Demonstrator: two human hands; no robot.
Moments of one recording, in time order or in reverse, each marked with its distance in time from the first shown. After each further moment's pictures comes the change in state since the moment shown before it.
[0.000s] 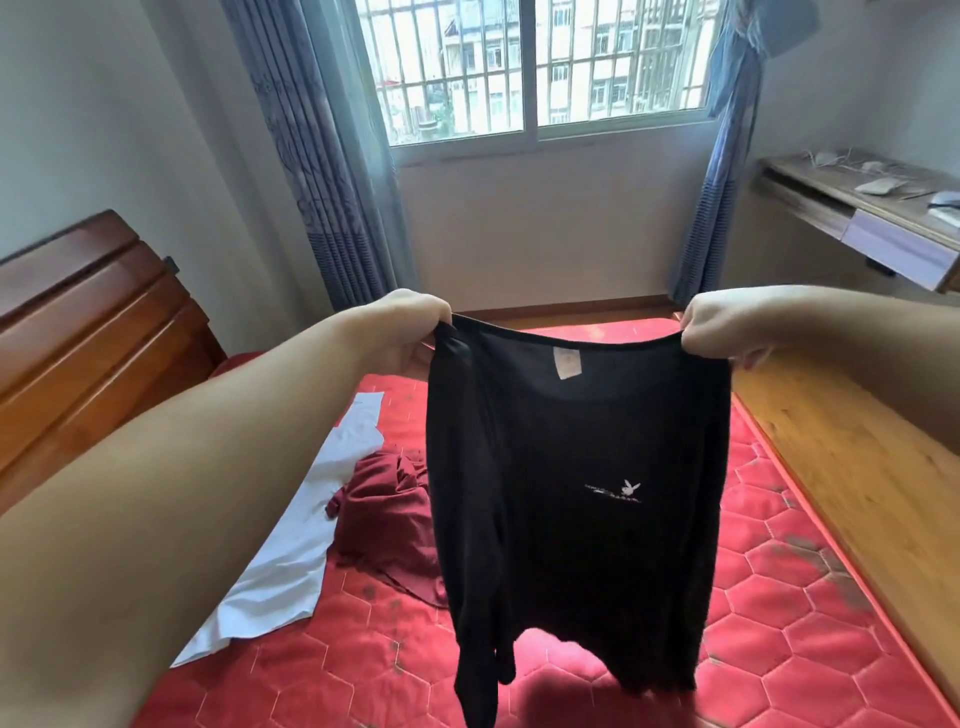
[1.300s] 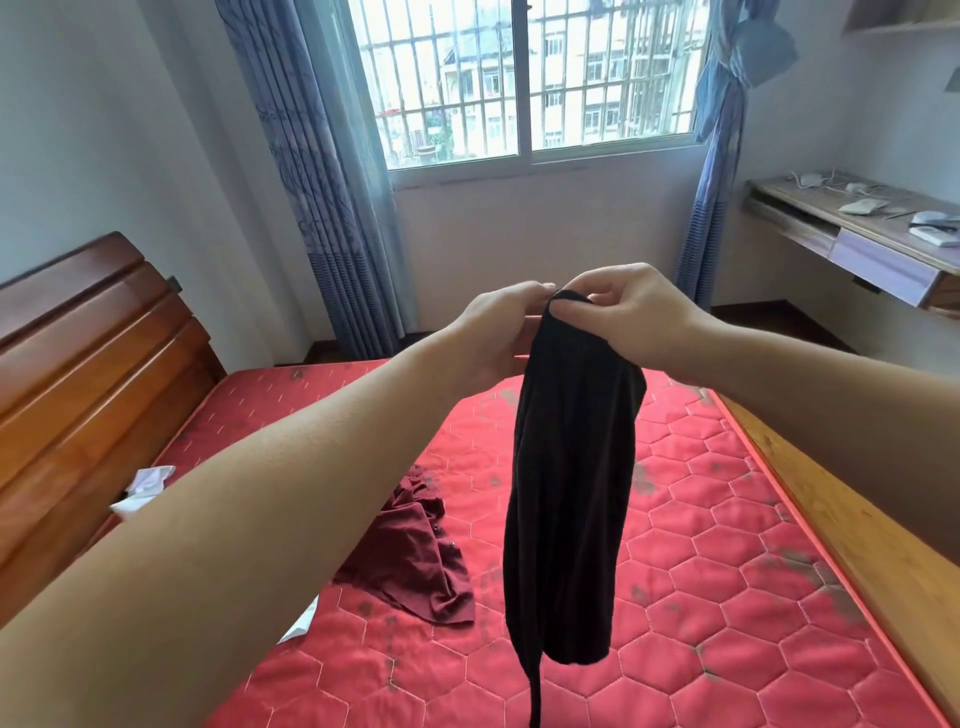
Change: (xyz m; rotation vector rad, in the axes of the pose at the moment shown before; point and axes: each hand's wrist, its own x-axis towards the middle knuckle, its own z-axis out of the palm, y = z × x) left_hand -0.030 0.026 0.073 -0.327 -0.328 0.234; right_hand -0.044 -0.047 0.023 0.757 0.312 -0.653
